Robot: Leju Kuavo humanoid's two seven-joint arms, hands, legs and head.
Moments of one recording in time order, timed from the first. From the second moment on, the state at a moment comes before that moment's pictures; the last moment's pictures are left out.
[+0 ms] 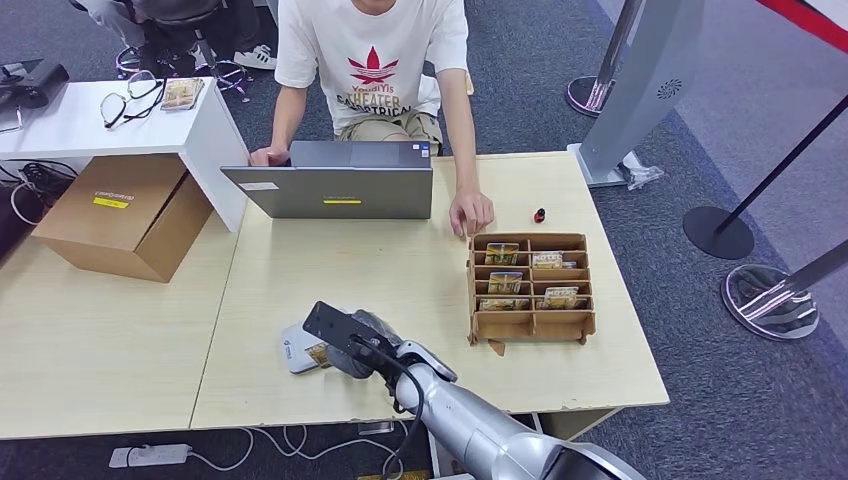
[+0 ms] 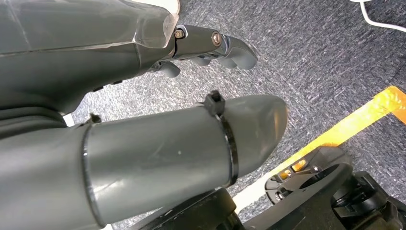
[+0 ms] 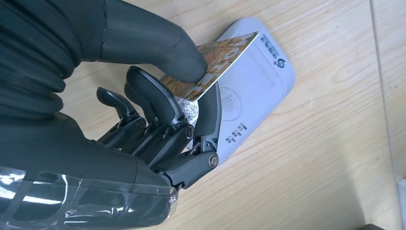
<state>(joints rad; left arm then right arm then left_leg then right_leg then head) -0.10 -0.19 0.50 -0.19 -1.27 0.21 0.03 -0.64 0.31 0.76 -0.38 0.20 -0.14 -0.21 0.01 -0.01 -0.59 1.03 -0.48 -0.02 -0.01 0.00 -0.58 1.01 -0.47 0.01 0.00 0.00</state>
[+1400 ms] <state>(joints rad) -0.10 -0.18 0.46 -0.19 -1.24 0.20 0.03 -0.67 0.31 0.72 -0.53 0.17 -0.11 -0.30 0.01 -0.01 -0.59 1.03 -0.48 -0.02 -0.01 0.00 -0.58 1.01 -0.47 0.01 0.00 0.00</state>
